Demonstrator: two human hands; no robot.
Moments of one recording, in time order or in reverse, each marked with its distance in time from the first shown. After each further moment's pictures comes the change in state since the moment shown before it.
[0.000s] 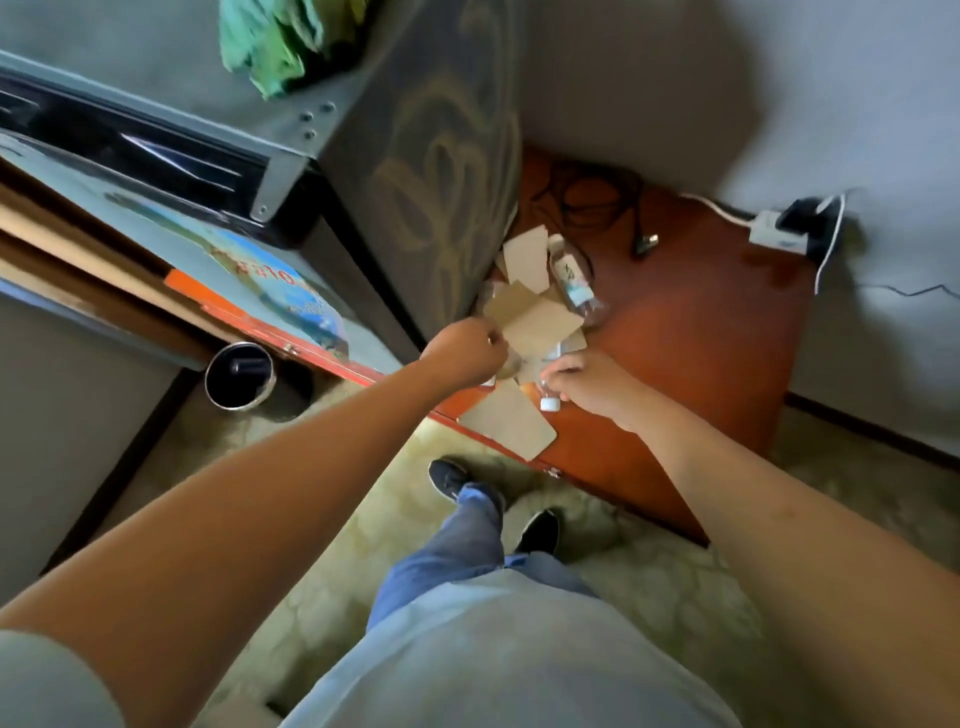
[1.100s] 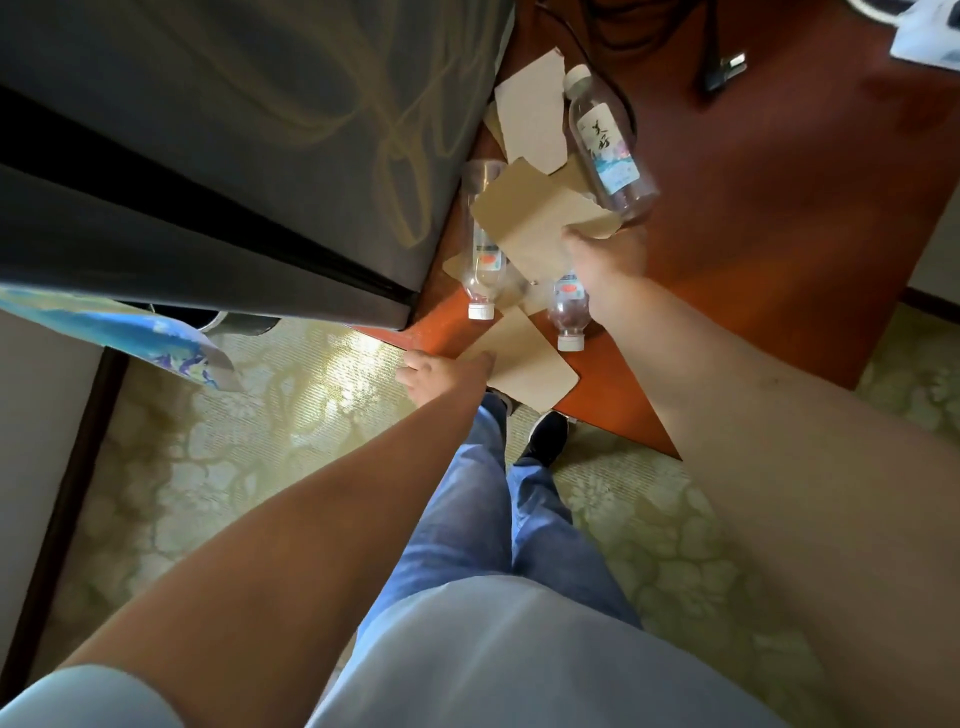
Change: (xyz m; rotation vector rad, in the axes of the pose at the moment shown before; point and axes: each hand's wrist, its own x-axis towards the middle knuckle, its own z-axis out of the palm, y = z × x) left_hand 0.035 -0.073 0.163 -0.432 0.118 -0.970; right_hand 0.168 0.035 0.032 0.604 0.597 0.479
